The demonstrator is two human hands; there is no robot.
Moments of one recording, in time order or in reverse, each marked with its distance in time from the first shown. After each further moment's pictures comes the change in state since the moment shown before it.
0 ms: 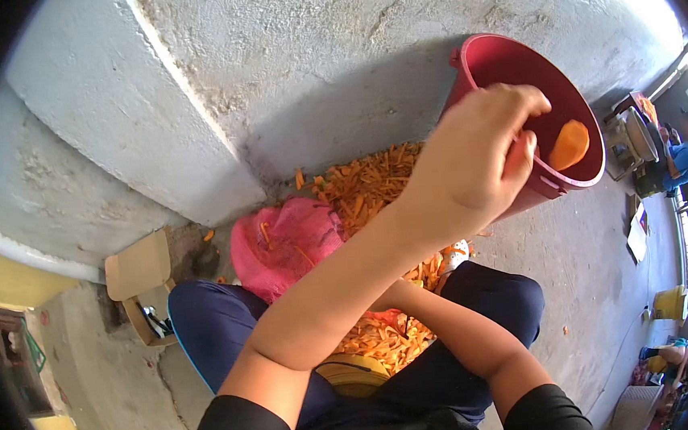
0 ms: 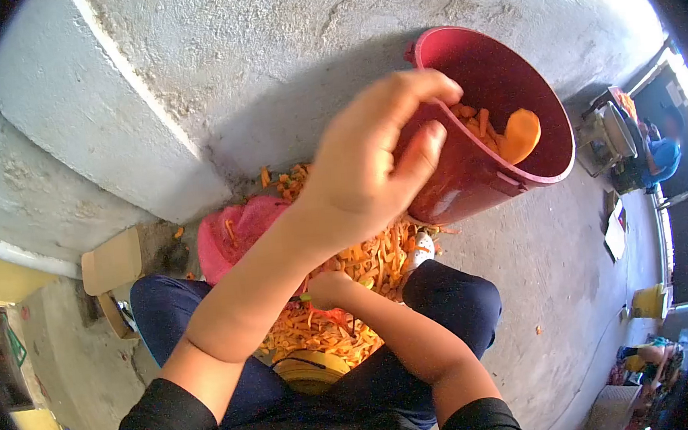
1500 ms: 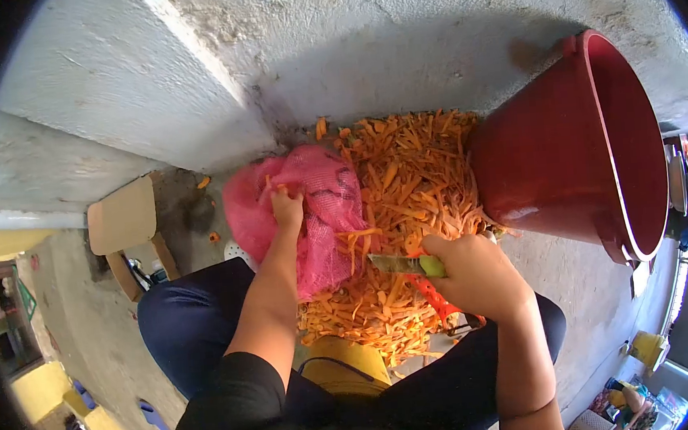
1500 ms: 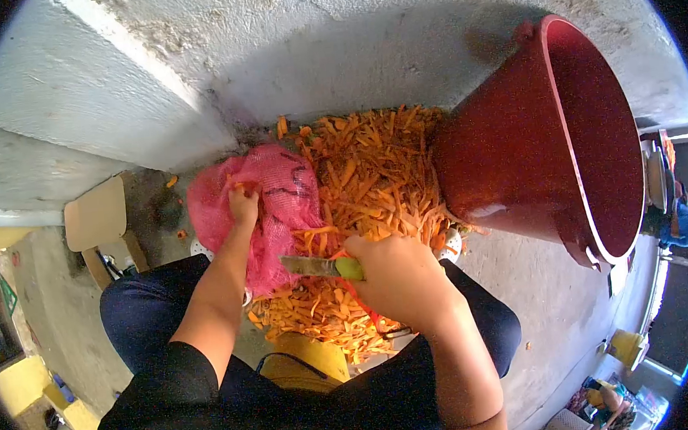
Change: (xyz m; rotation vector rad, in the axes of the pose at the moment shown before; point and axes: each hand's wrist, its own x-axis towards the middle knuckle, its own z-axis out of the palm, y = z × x) left_hand -0.432 -0.292 -0.130 0.919 0.095 -1.415; right_hand -0.039 0.014 -0.133 0.142 0.410 0.044
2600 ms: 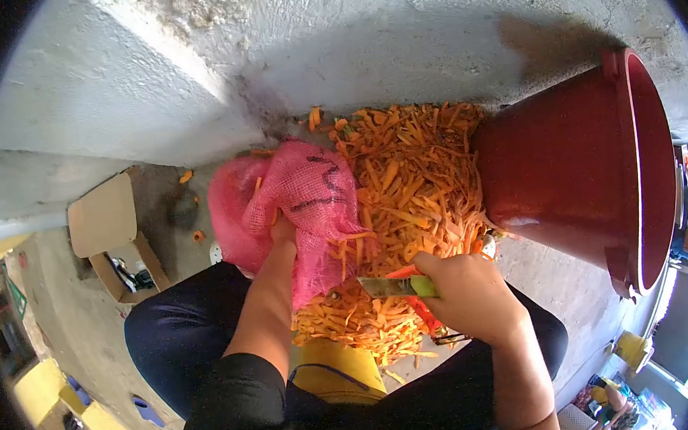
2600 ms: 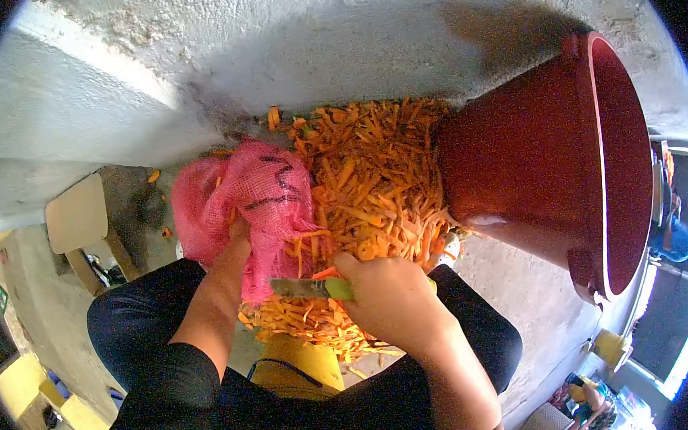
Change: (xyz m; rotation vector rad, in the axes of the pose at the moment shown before) left_hand -0.026 -0.085 0.069 0.529 -0.078 0.469; right_hand 0.049 0.007 0.010 -0.019 -0.144 0.089
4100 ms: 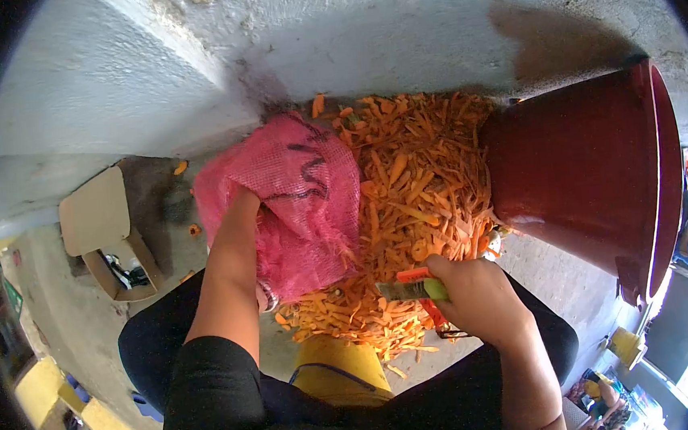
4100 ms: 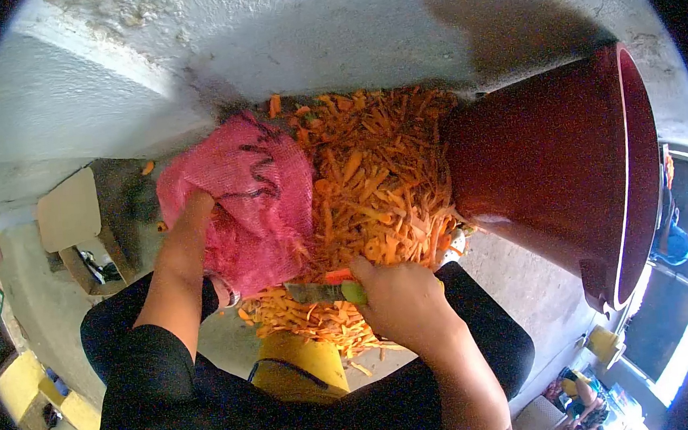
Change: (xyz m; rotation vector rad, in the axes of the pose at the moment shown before) left_hand 0.115 -0.077 -0.057 -0.333 -0.631 -0.186; right_hand 0.021 0.007 0.020 -0.039 -0.051 0.001
